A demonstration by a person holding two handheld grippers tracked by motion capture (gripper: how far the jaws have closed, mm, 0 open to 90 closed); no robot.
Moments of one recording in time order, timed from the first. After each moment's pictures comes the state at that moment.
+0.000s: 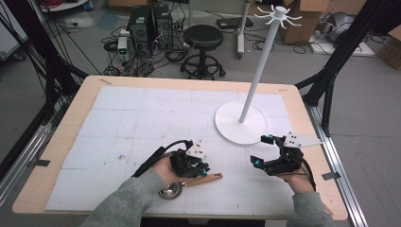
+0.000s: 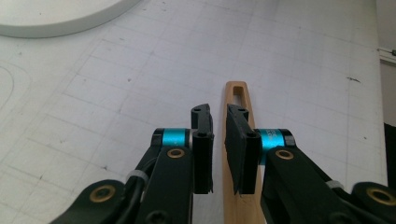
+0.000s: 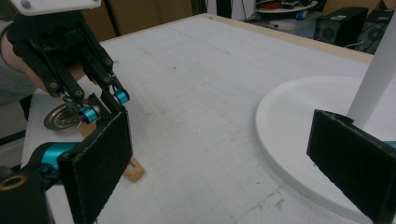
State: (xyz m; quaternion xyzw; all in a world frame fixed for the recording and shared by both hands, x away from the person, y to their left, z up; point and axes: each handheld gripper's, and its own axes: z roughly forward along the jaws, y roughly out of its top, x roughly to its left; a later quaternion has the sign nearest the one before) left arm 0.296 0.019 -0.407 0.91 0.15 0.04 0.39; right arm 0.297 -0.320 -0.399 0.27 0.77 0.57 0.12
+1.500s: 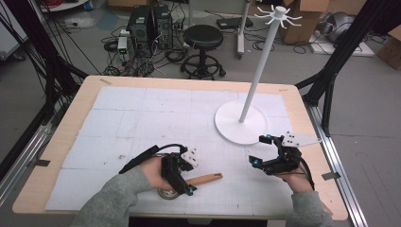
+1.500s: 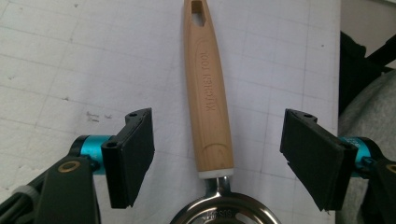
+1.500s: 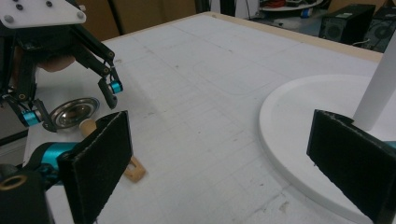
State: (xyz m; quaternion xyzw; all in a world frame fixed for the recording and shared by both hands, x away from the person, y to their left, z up) left arm 0.289 0.038 -0.405 0.95 0.09 -0.02 0.29; right arm 0.300 -0.317 -0.401 0.26 0.77 0.57 0.11
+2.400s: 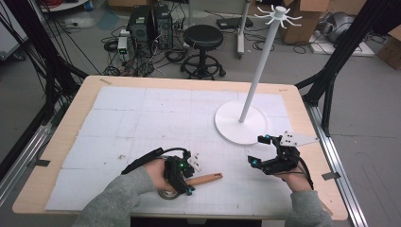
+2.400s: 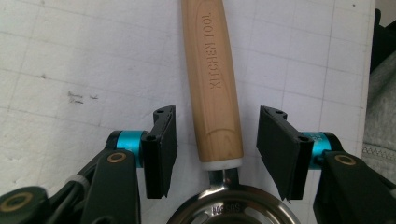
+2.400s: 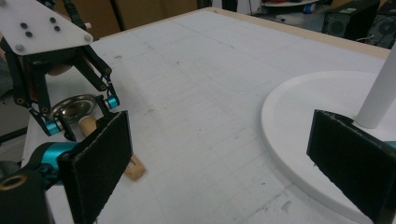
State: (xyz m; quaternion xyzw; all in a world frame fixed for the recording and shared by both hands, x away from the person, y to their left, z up) left arm 0.289 0.031 -0.416 0.97 0.09 -0.02 0.23; right arm 0.303 -0.315 -0.403 0.26 0.78 0.56 0.11
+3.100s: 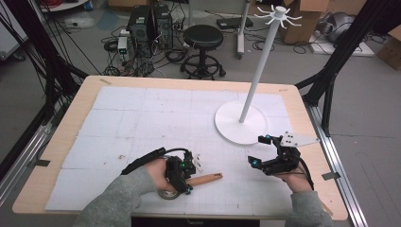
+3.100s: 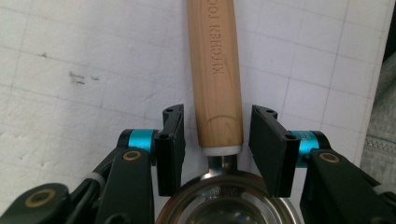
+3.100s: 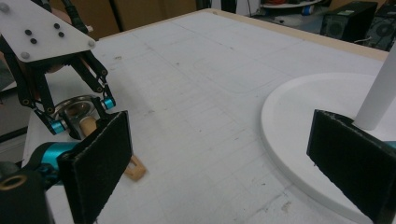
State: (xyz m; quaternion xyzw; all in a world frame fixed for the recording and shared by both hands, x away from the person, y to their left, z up) left arm 0.285 0.025 -0.412 0.98 0.10 -0.01 0.18; right arm 0.300 -0.314 -0.401 0.26 0.78 0.56 0.11
